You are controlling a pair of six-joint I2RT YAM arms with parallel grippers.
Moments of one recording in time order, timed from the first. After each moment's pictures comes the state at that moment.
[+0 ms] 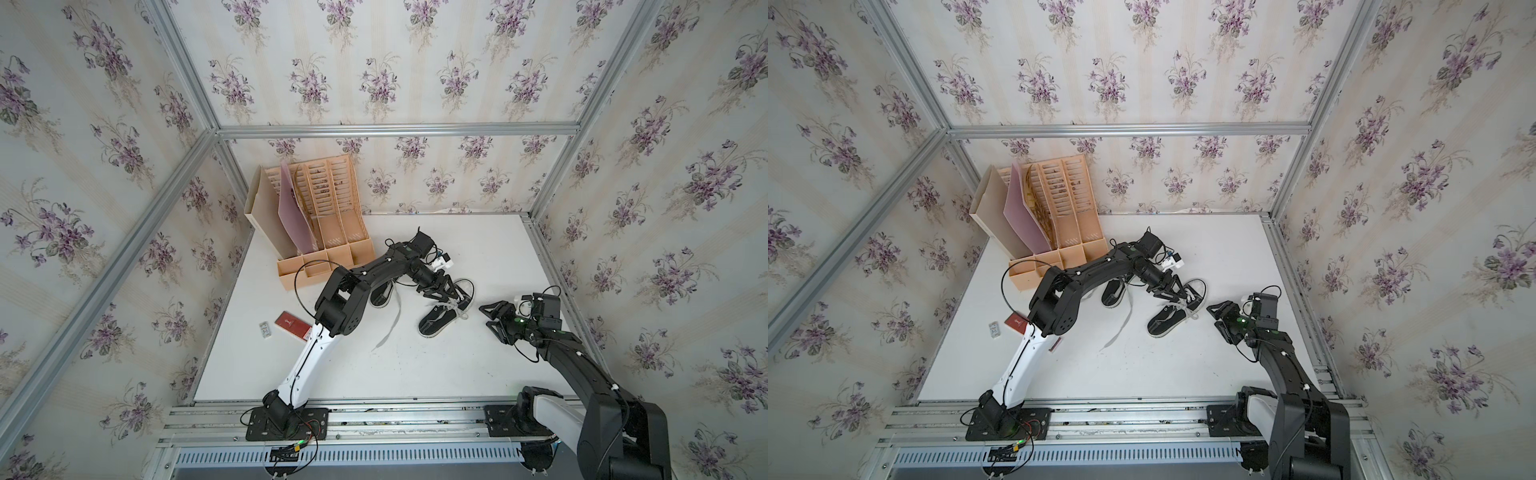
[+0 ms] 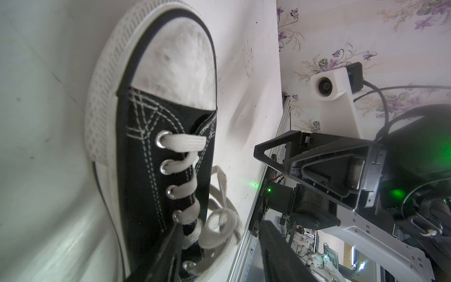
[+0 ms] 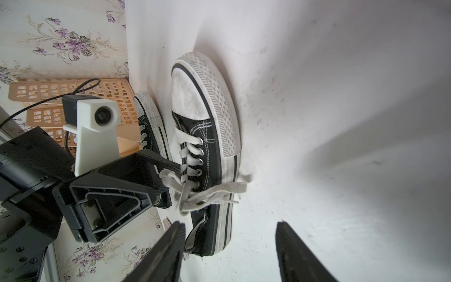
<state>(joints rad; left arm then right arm) -0.68 2.49 2.08 -0.74 0.96 -0.37 -0.14 1.06 0.37 -0.22 -0.64 0.88</state>
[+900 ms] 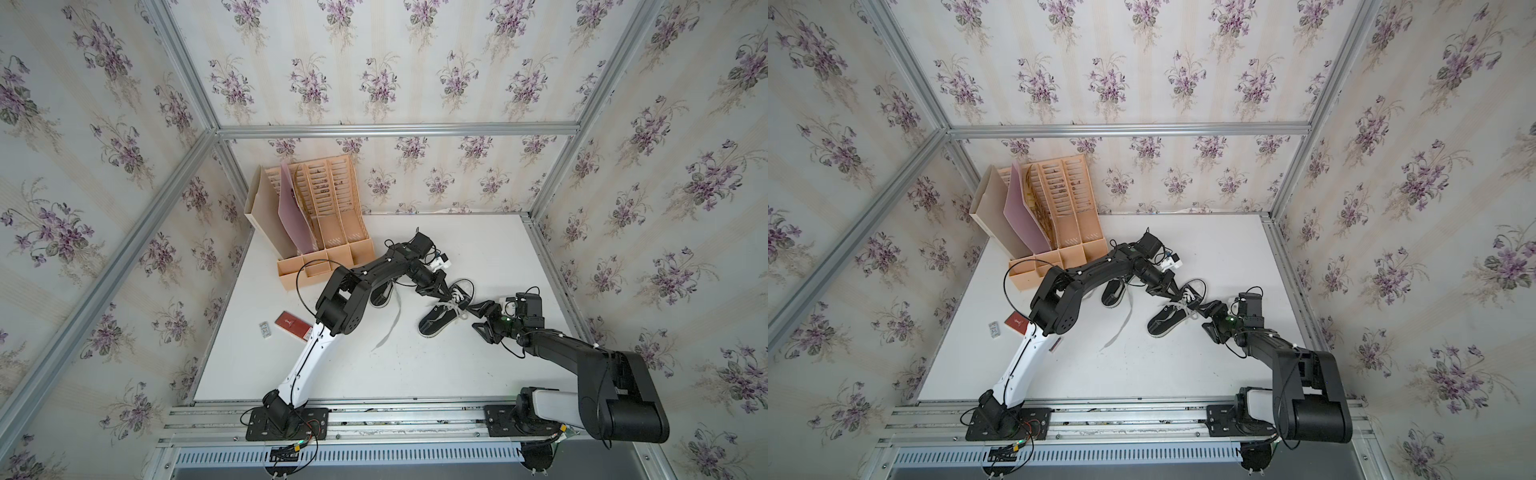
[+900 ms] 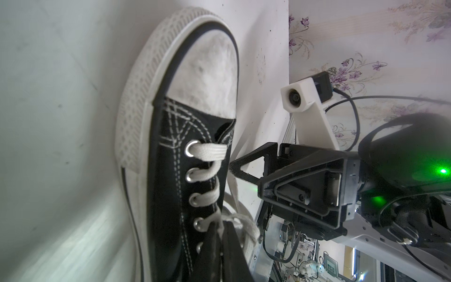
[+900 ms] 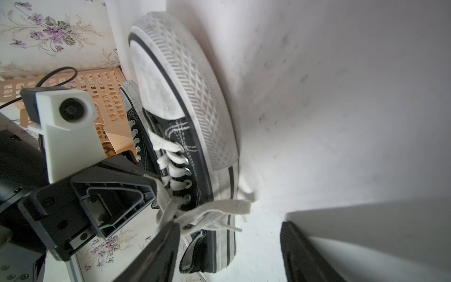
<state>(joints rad) -0.66 2.50 2.07 -0.72 0.93 -0.40 -0.02 1.31 0.32 0.12 -0.66 1.05</state>
